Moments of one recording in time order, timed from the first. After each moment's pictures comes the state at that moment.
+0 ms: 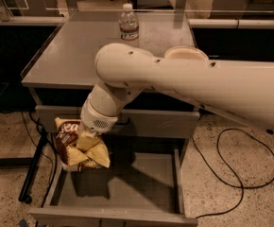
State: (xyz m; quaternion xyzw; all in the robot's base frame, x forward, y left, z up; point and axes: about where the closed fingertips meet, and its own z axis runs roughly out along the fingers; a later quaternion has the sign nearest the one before) arm 0.462 0.144 0.767 -0.72 0.64 0.21 0.18
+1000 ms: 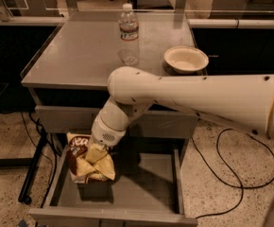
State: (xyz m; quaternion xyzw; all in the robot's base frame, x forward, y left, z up) arm 0.463 0.131 0.705 -0.69 0.67 0.24 0.15
